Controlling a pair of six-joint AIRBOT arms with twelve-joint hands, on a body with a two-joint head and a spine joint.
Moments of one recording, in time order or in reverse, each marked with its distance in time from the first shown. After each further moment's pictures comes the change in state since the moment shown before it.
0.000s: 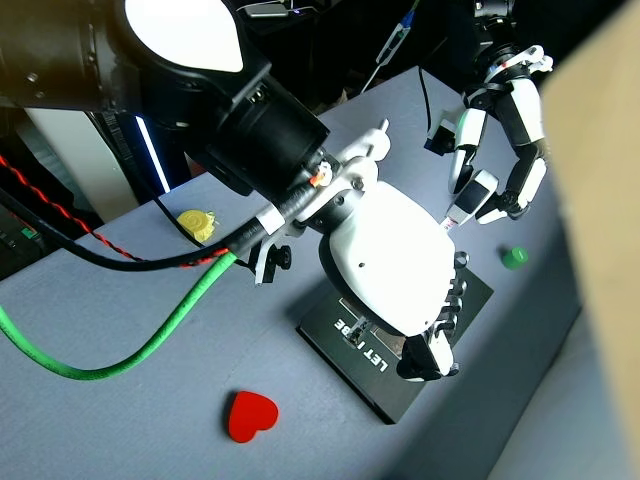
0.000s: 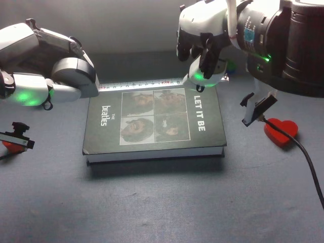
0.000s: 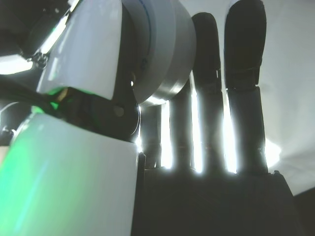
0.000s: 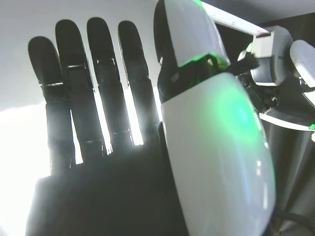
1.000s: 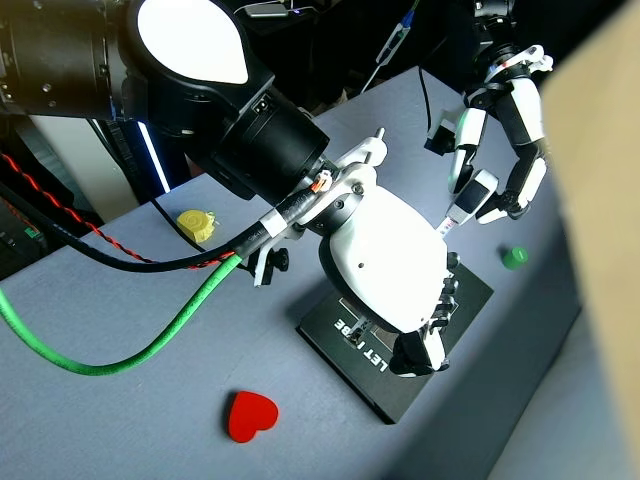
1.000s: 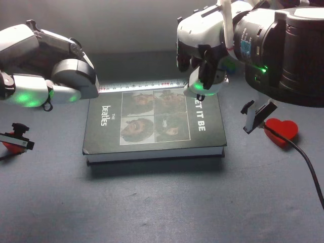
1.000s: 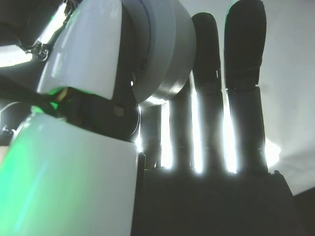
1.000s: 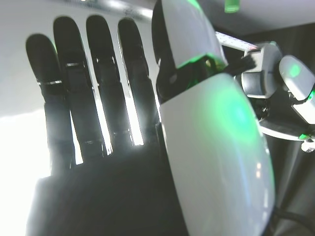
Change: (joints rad) left arm 0.004 0.000 0.000 0.000 -0.001 0.000; right arm -0.026 -0.006 -0.005 -0.002 0.007 -0.019
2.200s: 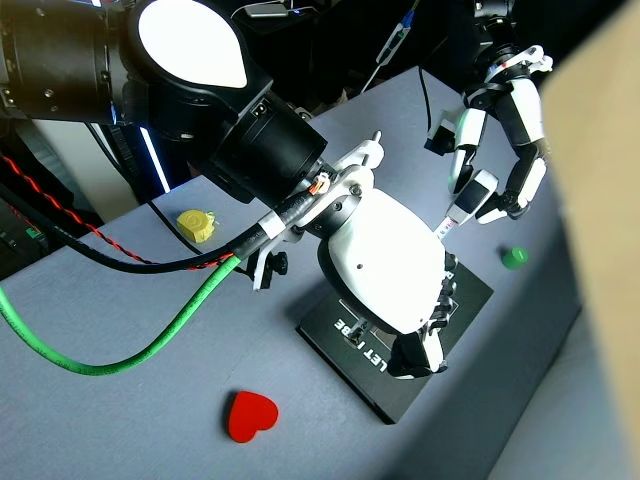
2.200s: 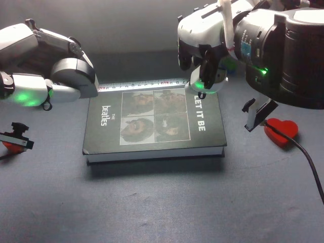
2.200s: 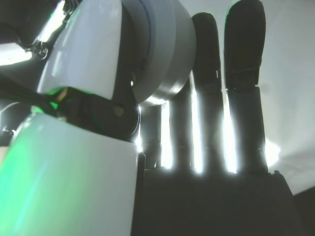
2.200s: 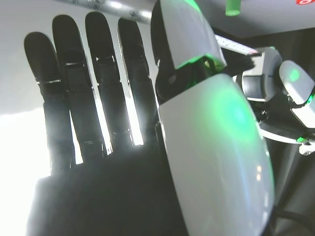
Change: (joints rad) left arm 0.002 0.000 0.002 0.000 -0.006 0.000; right arm -0.008 0.000 0.000 -0.039 0.001 0.008
